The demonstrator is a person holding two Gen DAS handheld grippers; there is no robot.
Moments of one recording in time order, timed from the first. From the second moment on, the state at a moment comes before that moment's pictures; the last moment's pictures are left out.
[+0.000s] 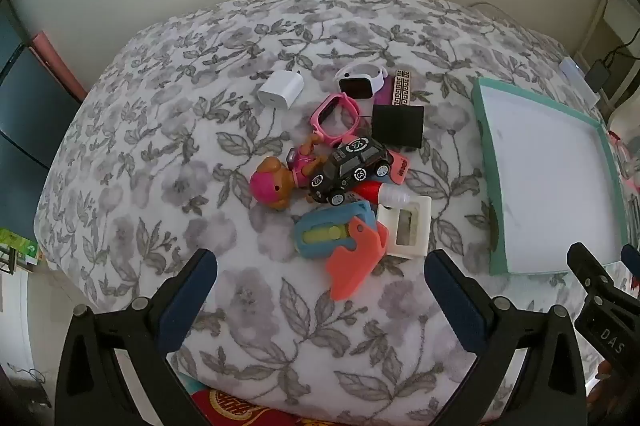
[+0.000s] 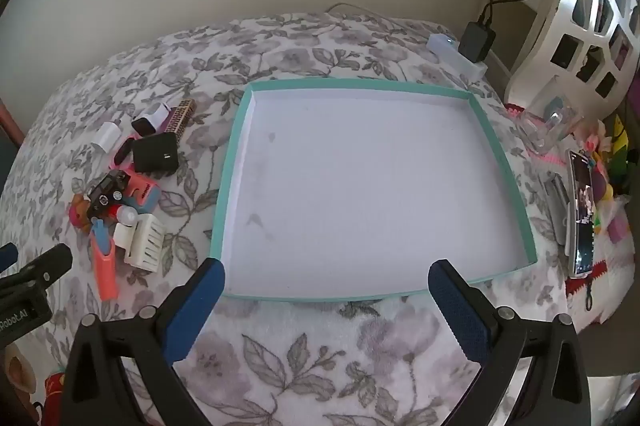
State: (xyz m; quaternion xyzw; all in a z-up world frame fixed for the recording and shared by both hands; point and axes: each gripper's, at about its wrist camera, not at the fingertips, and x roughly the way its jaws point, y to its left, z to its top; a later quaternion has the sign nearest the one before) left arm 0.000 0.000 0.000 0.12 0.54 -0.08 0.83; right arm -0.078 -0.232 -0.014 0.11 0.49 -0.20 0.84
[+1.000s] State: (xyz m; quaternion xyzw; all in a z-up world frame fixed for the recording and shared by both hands) left arm -0.002 0.001 0.002 0.11 0.54 -0.06 0.83; right arm -0.081 -0.232 -0.012 0.10 0.49 -0.20 0.84
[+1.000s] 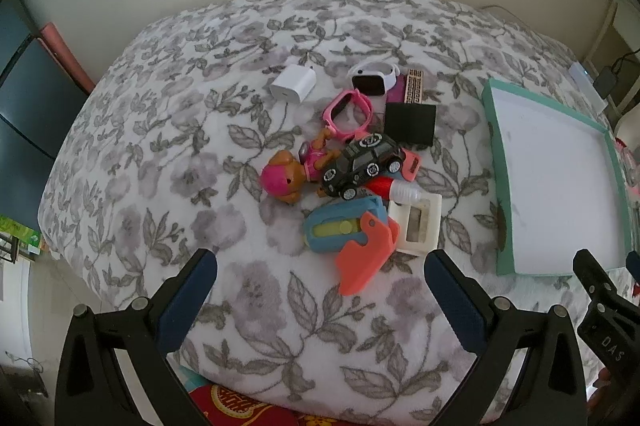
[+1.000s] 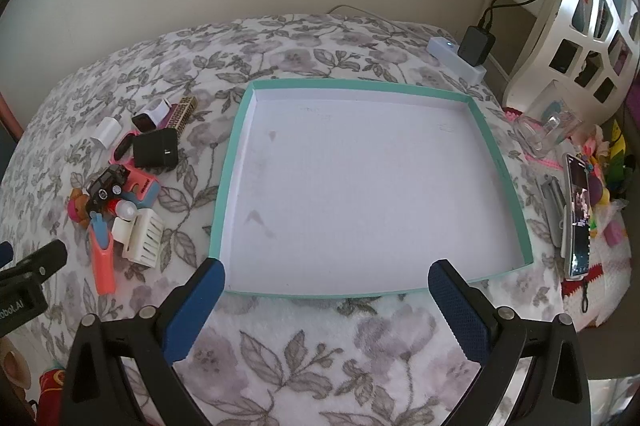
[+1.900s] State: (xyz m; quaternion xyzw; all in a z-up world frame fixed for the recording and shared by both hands) left arm -0.003 0.005 0.002 0.11 0.54 -0.05 0.83; right arm -0.081 -0.228 -0.014 0.09 0.50 -0.20 0.84
